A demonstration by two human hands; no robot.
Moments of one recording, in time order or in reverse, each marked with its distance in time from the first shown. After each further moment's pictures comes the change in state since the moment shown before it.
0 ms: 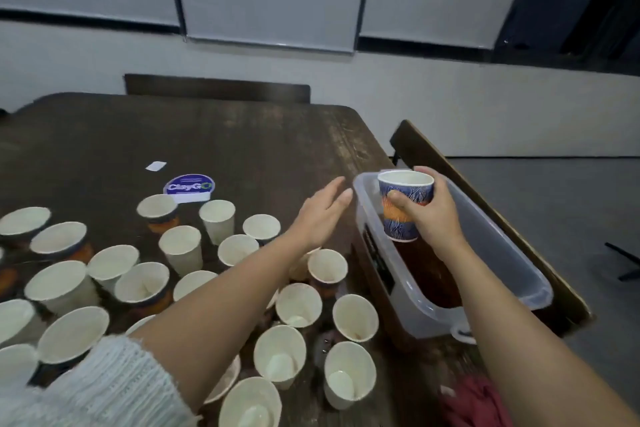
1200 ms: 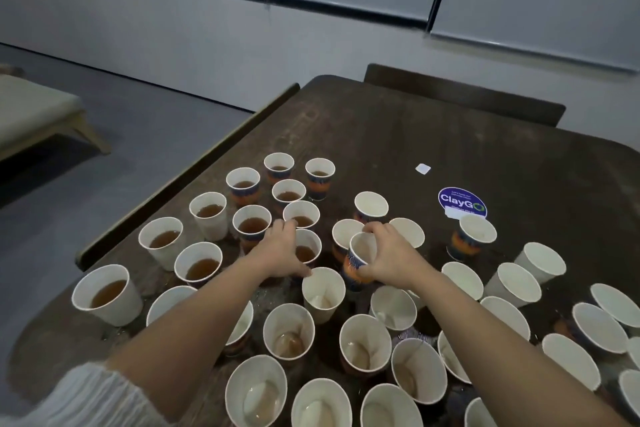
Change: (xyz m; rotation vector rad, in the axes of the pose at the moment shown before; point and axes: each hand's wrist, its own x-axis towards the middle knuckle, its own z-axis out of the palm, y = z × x) left_hand -0.289 -0.295 -0.463 0.545 0.124 -0.722; right_hand -0.140 -0.170 0.552 -0.590 -0.945 -0.236
